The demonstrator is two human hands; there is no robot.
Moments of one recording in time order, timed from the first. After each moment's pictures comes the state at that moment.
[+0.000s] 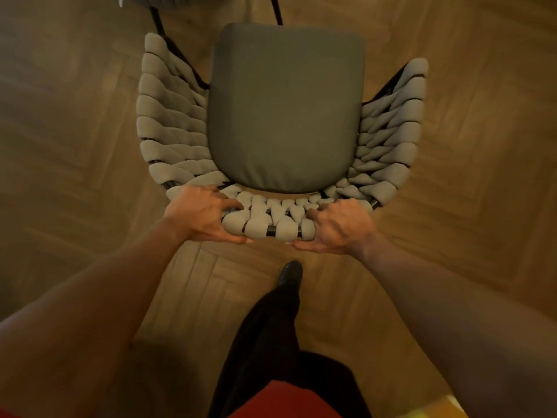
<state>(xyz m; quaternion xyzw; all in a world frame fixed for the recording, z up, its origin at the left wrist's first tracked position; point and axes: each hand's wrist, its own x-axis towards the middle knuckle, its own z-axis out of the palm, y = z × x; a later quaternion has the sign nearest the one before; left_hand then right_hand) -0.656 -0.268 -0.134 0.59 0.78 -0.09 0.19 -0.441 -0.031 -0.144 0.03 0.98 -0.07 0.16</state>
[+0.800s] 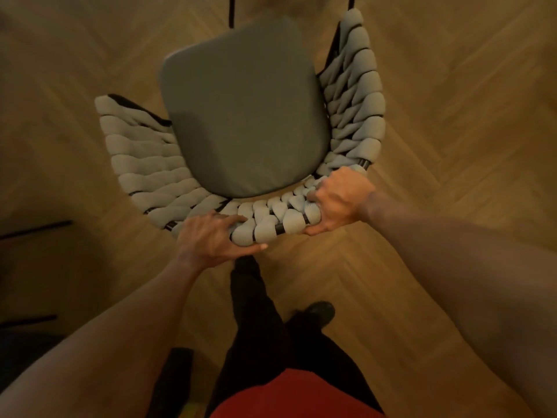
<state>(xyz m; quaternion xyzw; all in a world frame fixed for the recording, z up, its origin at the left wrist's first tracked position) -0.370 -0.175 -0.131 0.20 0.96 0.01 0.19 -0.431 0.141 -0.130 -0.38 0.90 0.02 0.20</state>
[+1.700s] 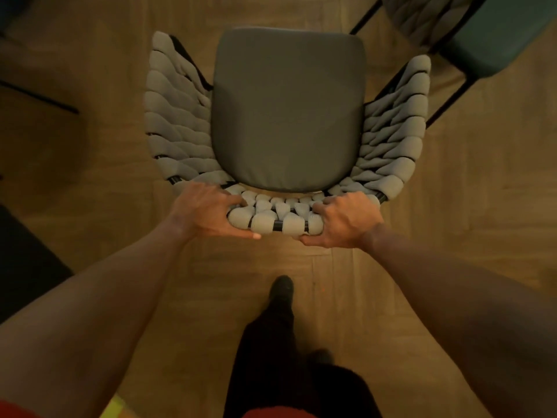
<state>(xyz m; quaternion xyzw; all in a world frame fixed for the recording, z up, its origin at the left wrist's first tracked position) -0.470 -0.111 -0.139 0.03 0.98 0.05 0.20 -0.620 0.181 -0.145 -0.53 0.83 0.04 0.17</state>
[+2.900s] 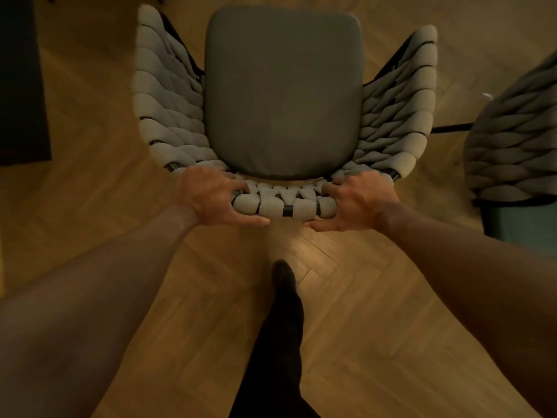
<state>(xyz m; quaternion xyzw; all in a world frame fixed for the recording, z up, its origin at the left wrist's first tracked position) -0.535 -0.051 -0.147 -0.31 0.95 0.06 0.07 -0.835 0.061 -0.134 -0.79 0.58 0.15 0.11</state>
